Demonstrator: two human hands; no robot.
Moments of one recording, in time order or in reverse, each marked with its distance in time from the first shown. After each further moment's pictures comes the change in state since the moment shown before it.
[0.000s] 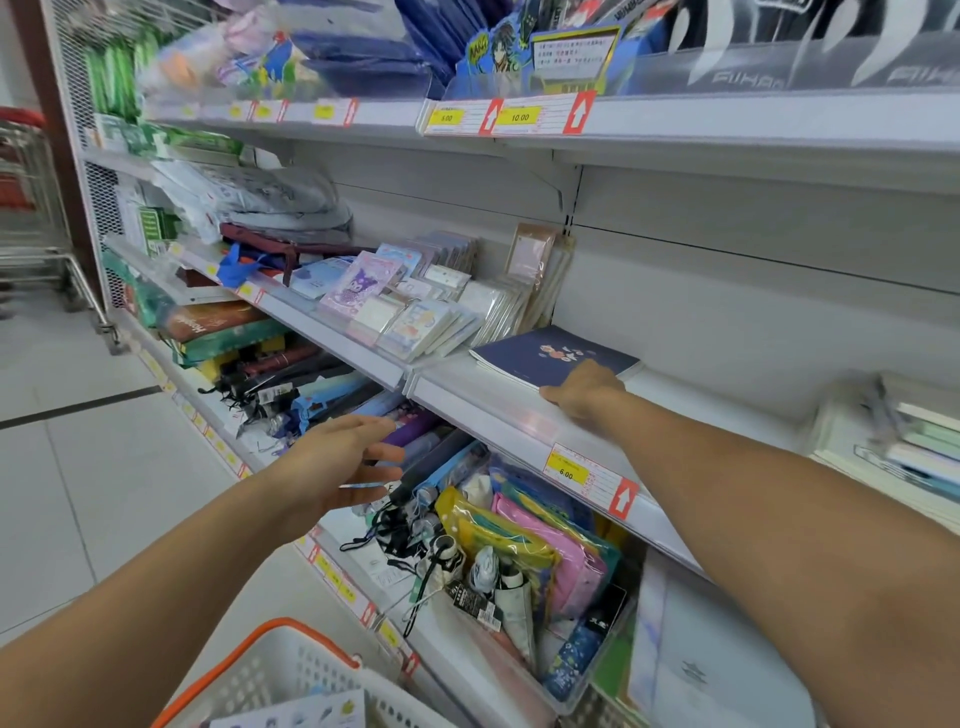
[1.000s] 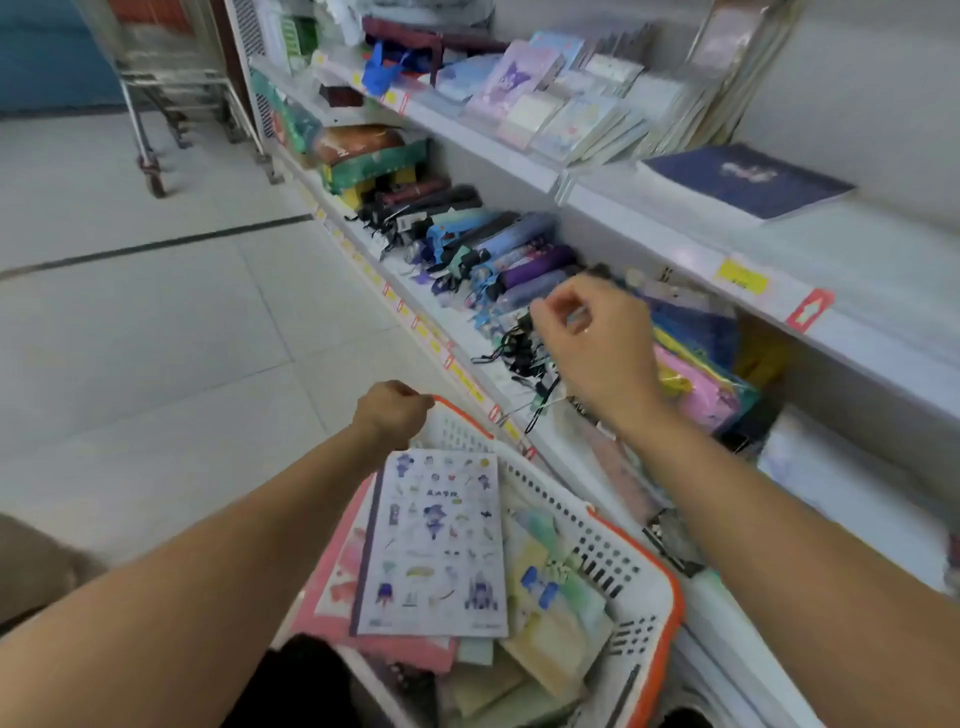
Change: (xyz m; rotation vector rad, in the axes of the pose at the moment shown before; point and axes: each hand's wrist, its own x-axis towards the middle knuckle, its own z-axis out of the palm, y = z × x) left_hand -0.078 -0.164 -0.069 0.393 0.367 -0.327; right_hand -0.217 -0.059 0.117 0.549 0.211 -0.619
